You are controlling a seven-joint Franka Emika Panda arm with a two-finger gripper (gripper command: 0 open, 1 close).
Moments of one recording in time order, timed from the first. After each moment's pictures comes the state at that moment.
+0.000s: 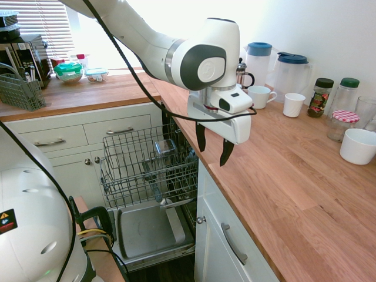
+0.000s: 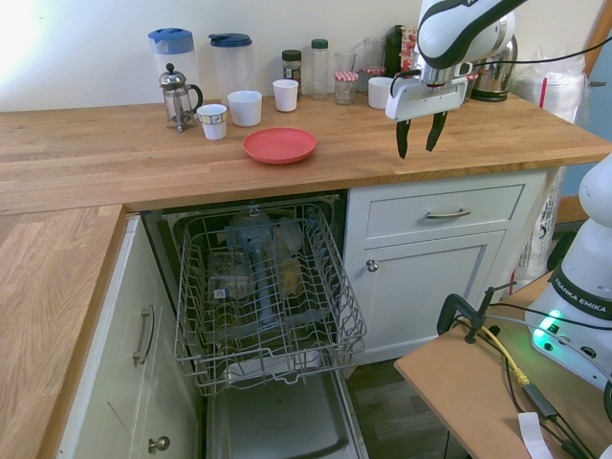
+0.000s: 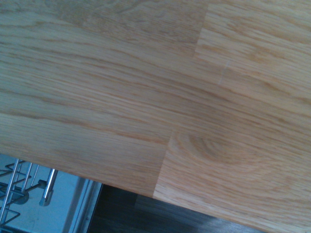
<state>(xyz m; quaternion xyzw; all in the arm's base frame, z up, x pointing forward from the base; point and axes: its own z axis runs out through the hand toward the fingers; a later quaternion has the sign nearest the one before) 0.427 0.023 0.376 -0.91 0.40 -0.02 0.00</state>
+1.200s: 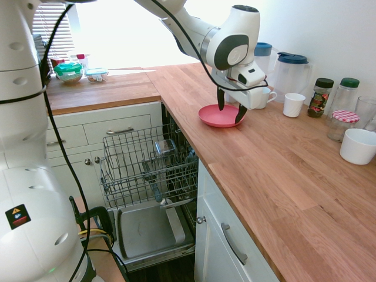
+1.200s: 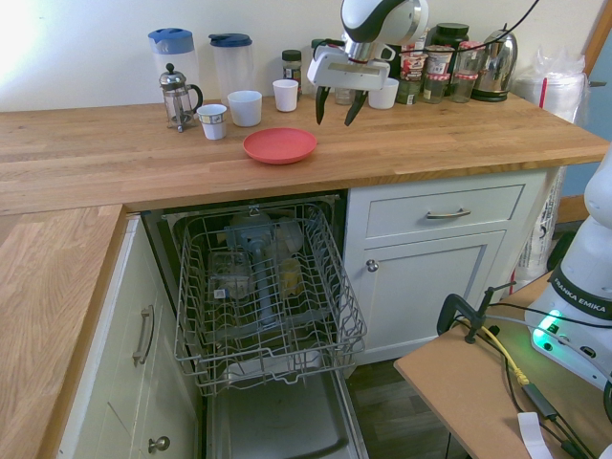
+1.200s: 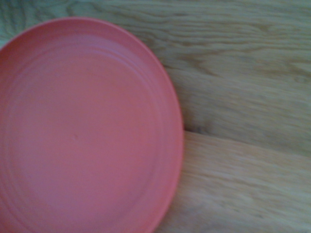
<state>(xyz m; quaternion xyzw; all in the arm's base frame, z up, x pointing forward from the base) 0.595 0.109 0.403 -0.89 0.43 -0.05 0.13</state>
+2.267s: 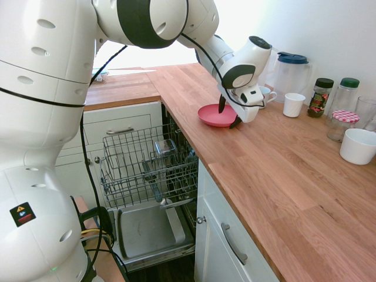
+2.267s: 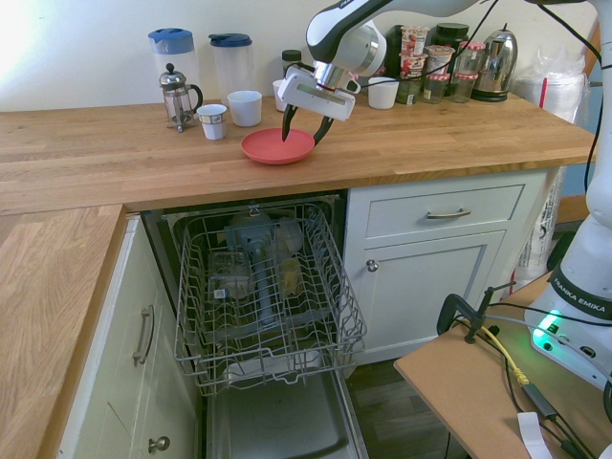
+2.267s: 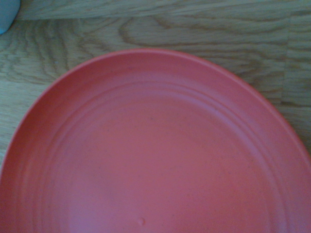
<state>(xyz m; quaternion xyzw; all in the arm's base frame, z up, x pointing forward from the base) 0.660 0.137 0.337 -0.87 0.45 0.02 0.21</state>
